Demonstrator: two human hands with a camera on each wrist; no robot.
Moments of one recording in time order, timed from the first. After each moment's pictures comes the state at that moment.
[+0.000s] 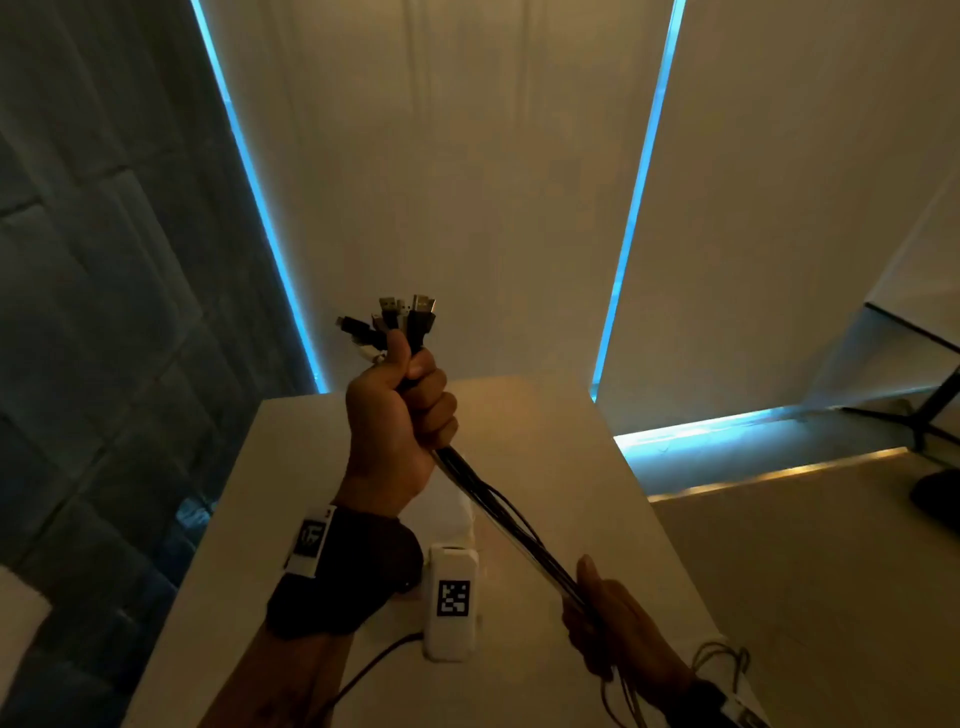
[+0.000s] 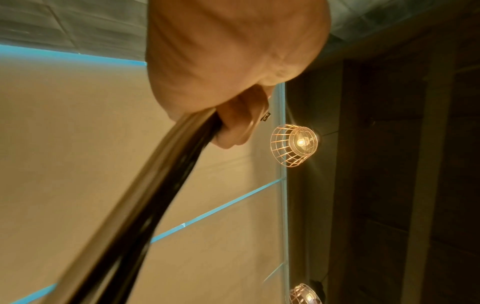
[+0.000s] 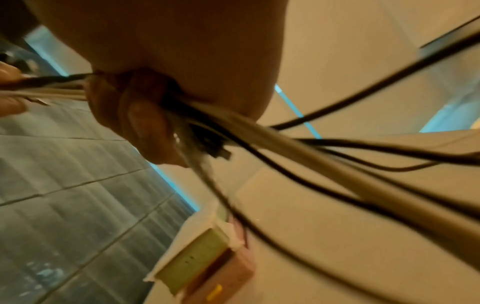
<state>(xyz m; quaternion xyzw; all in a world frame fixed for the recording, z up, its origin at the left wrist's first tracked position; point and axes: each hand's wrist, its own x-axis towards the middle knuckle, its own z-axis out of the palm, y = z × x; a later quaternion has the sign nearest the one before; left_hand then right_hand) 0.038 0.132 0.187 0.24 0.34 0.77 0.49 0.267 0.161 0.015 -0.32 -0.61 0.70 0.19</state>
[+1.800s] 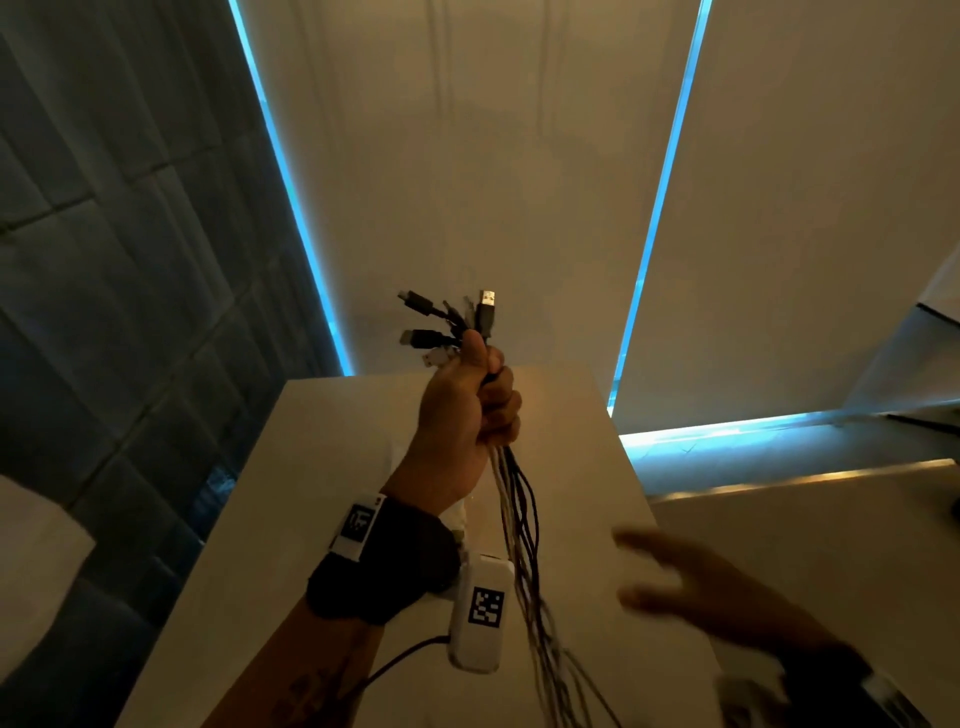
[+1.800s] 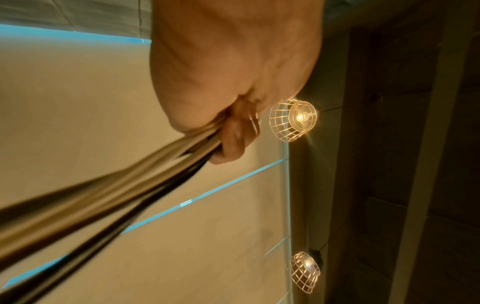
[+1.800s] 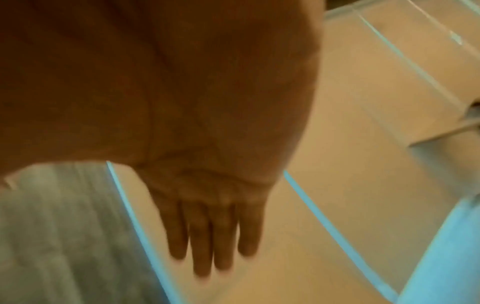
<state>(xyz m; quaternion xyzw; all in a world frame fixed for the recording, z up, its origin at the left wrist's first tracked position) 0.117 0.142 0.191 0.30 0.37 0.72 0.50 0.362 0.190 0.095 -0.33 -0.83 0.44 0.07</state>
